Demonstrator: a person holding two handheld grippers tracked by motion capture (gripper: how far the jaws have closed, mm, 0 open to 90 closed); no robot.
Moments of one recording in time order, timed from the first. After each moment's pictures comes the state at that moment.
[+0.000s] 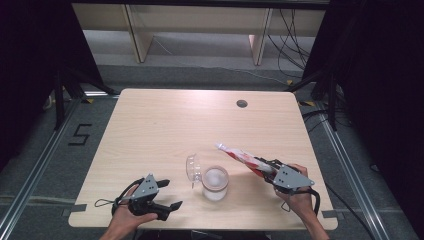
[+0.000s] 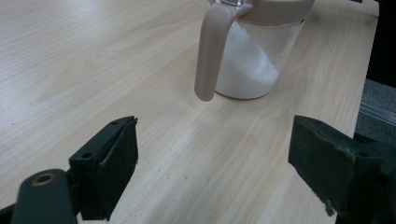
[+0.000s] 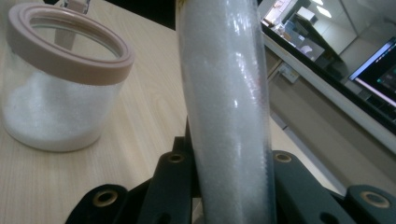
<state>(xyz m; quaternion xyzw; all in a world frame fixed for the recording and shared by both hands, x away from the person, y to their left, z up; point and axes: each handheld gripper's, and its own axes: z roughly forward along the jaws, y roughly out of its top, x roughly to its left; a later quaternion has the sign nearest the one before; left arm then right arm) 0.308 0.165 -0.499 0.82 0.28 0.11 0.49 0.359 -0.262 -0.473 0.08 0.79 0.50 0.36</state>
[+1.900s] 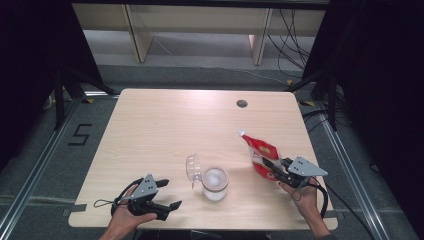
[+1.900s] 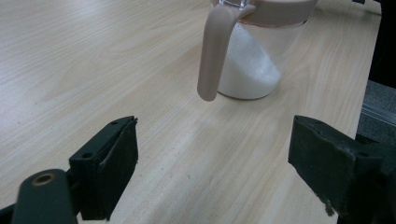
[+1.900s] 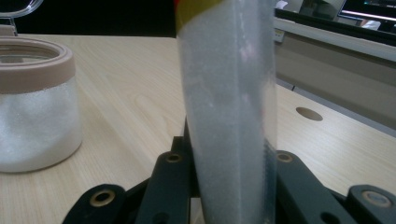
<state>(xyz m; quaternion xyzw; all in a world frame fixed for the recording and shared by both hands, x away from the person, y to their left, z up) 0.308 0.166 -0.498 0.82 0.29 0.11 0.49 0.375 -0.296 -0.492 0.23 0.74 0.55 0.30</state>
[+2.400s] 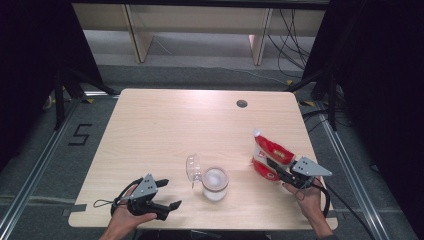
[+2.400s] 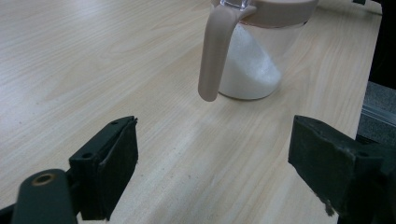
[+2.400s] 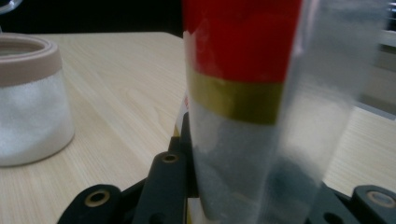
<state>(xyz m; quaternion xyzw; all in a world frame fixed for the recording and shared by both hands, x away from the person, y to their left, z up) 0.308 0.166 -0.498 0.82 0.28 0.11 0.49 0.375 -0.309 -0.497 0.26 0.74 0.55 0.28</state>
